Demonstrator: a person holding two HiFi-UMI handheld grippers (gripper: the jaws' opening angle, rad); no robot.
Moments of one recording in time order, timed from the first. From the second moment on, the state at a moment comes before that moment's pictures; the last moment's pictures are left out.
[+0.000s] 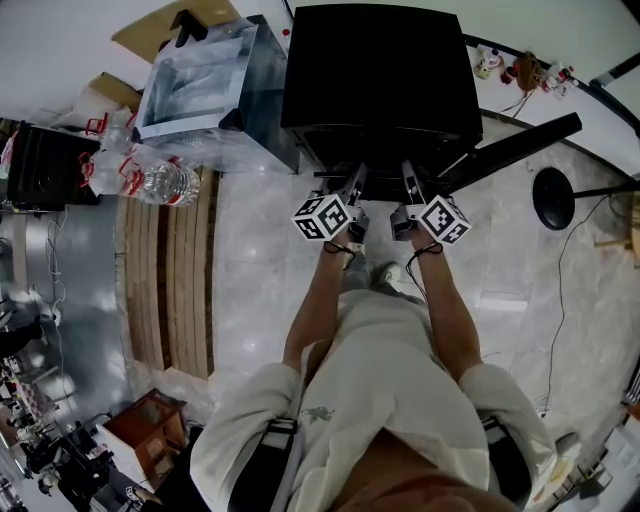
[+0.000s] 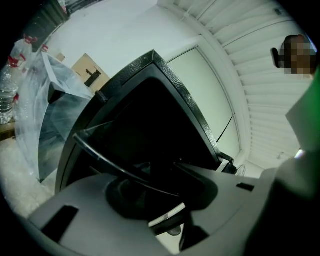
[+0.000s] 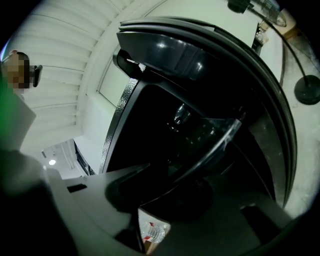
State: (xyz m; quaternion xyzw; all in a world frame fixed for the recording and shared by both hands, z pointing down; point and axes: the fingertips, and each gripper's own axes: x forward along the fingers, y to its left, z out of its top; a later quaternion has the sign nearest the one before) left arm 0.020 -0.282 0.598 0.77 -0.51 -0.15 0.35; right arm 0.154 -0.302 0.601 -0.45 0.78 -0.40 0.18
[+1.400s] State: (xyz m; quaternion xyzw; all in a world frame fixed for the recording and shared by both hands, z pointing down) left arm 0.031 -0.175 0.583 0.76 -0.53 -0.15 0.35; right arm 0.164 -0.202 0.588 -0.41 0.78 -0.42 0.19
